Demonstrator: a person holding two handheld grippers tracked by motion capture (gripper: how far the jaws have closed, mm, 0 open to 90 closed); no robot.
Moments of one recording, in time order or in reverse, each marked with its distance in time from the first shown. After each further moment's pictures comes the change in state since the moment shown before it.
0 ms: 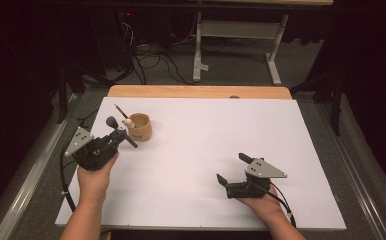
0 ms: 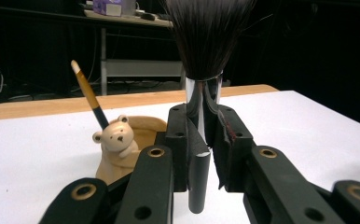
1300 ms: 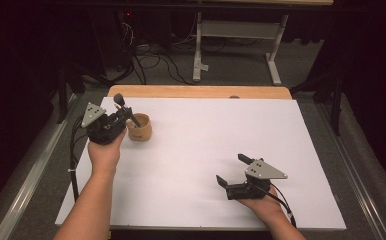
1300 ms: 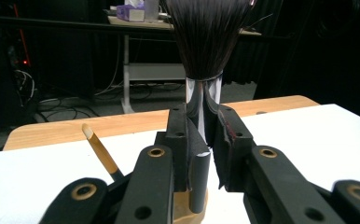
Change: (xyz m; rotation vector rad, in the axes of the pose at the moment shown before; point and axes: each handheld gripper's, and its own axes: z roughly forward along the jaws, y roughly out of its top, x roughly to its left) left arm 0.014 0.032 0.055 0.006 0.095 0.010; right arm 0.002 0.000 -0.002 -0.005 0.021 -0.011
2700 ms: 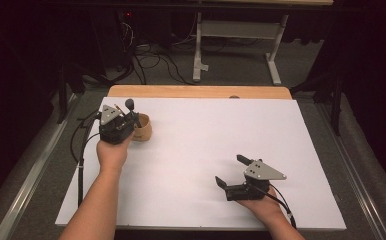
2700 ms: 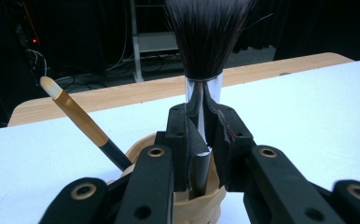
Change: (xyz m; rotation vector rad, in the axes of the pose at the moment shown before) left arm -0.003 -0.021 0.030 0.138 0.048 0.069; right arm 0.003 -0.001 0.001 0.000 0.013 0.003
